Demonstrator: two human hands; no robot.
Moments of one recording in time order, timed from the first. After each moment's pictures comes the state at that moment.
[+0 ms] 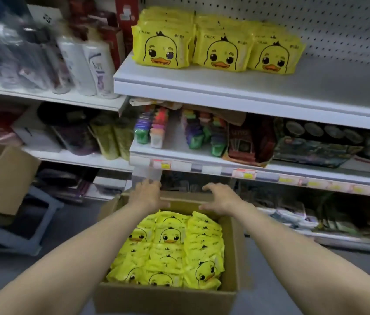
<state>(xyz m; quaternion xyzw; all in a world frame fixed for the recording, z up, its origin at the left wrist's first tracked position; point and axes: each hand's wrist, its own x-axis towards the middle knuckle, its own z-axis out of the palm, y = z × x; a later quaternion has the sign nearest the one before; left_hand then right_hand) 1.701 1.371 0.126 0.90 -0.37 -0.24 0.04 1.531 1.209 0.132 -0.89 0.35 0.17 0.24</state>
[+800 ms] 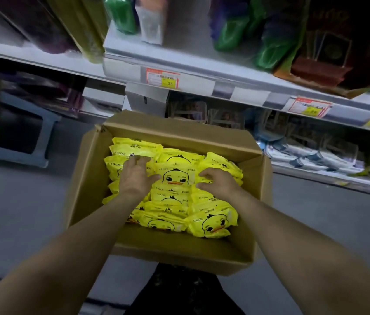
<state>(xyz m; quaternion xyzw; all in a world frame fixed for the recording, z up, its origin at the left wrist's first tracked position) 1.693 1.401 -0.106 0.92 -0.22 -0.31 0.08 1.523 1.211 -0.113 -0.78 0.37 0.25 0.43</state>
